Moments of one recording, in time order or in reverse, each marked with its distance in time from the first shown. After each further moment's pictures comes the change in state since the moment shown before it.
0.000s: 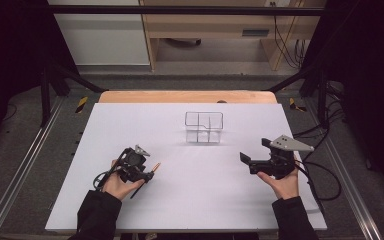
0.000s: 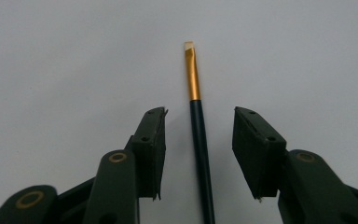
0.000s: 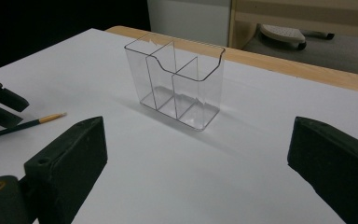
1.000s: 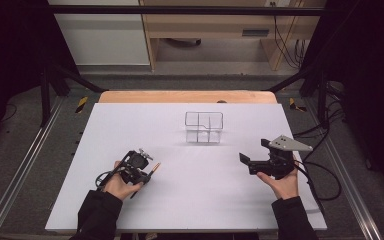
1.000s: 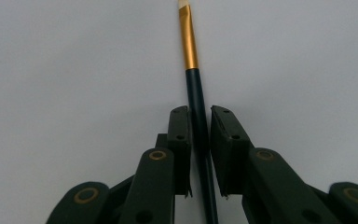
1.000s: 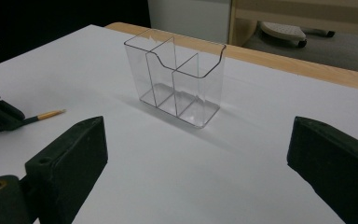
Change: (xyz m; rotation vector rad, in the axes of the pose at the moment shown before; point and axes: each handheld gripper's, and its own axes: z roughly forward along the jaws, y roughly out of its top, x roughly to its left) left arm -0.005 -0.002 0.009 0.120 -0.010 0.020; right arm 0.000 -0.001 0.001 0.012 -0.001 -0.008
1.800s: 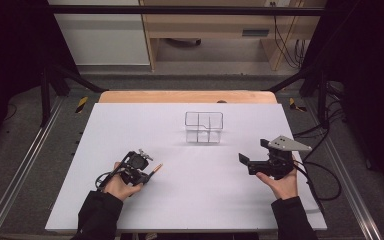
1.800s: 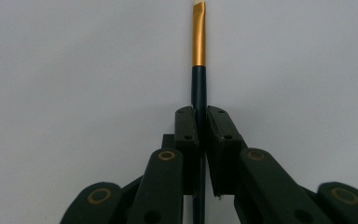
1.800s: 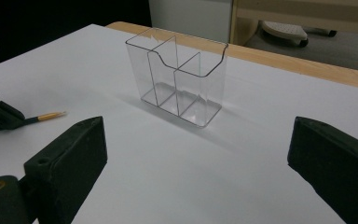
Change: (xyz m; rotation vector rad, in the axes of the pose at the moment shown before) left arm -0.002 -0.002 -0.002 -0.014 0.007 -0.006; right arm 0.001 -0.001 0.001 0.002 0.004 0.004
